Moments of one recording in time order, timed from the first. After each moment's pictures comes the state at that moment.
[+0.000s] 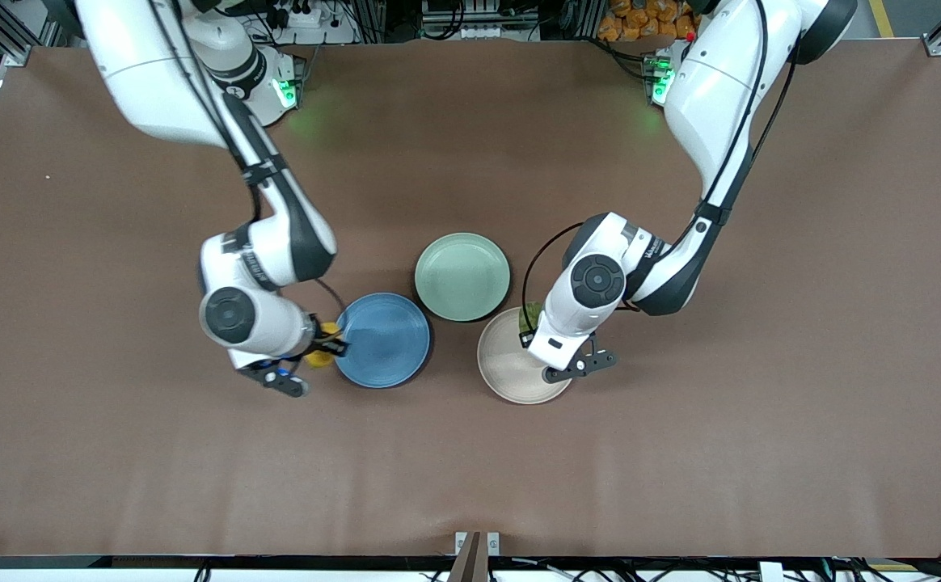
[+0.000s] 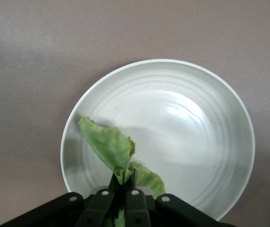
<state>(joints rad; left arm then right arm) -0.41 0.78 -0.19 -1.46 0.07 2.27 -0.86 0.37 0.66 0.01 -1.55 0.11 2.09 0.74</state>
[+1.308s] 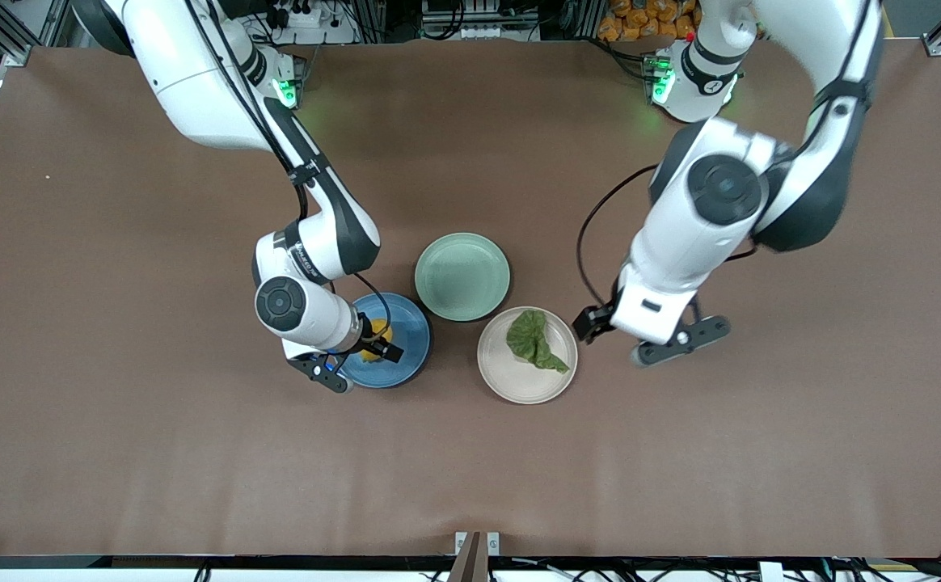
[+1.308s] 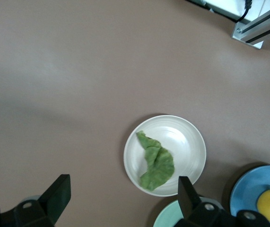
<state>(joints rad) -0.31 0.41 -0.17 -1.41 0.07 1.94 -0.80 0.44 0.72 0.00 -1.50 0.22 2.22 0.81</state>
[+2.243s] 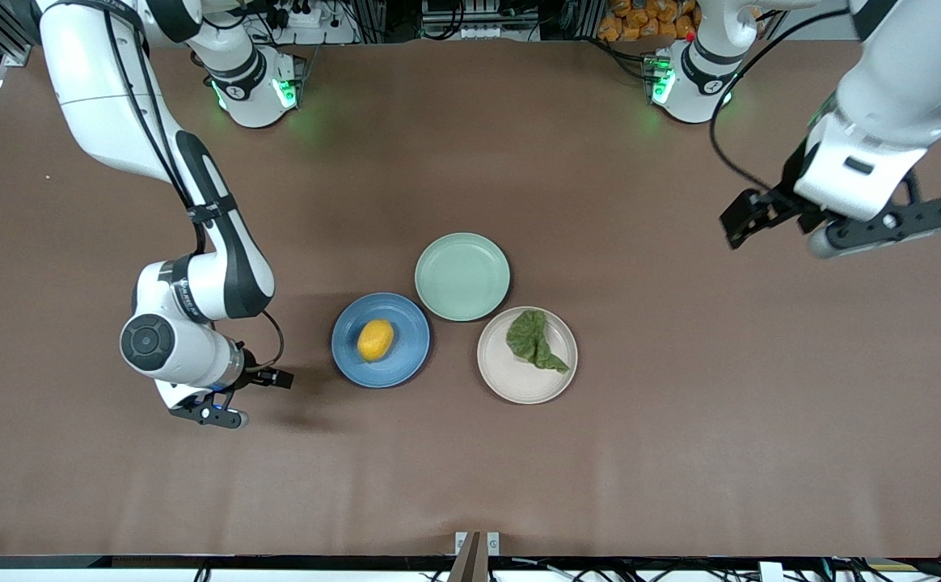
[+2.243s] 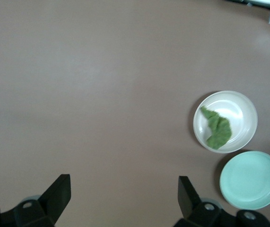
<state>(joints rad) -0.13 0.10 -0.17 -1.41 0.07 1.55 -0.49 0.20 0.70 -0.03 -1.53 0.01 2.19 0.33</state>
